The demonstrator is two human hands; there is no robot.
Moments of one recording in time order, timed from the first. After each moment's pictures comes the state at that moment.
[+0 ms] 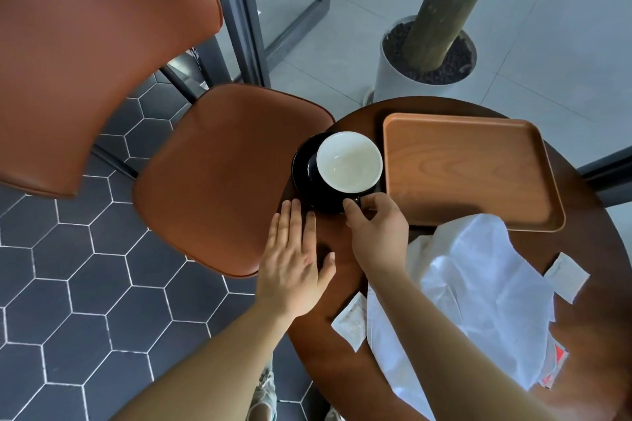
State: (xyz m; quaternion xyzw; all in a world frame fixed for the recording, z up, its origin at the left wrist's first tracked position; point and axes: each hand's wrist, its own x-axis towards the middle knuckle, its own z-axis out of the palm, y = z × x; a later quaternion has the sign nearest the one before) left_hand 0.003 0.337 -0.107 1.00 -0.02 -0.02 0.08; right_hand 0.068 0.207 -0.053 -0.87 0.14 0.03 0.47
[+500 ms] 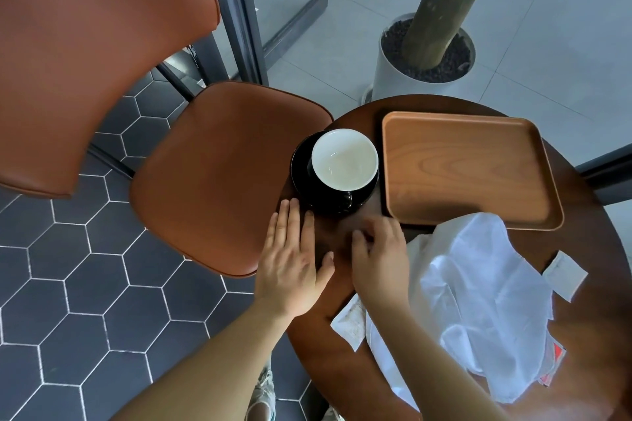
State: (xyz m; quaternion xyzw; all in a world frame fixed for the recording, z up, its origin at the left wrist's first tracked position) left_hand 0.002 0.339 -0.111 1.00 -0.02 0.00 0.10; right_hand 0.028 0.194 -0.068 -0.92 0.05 -0.01 0.39
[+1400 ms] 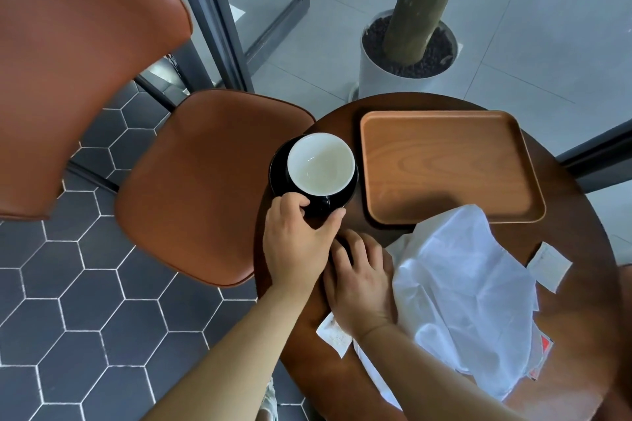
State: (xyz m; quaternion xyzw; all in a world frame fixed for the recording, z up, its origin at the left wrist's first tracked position) left_hand 0.049 0.293 -0.059 0.90 0.20 0.10 0.38; right_hand 0.003 0.175 -0.123 -0.98 -0.12 -0.08 0.16
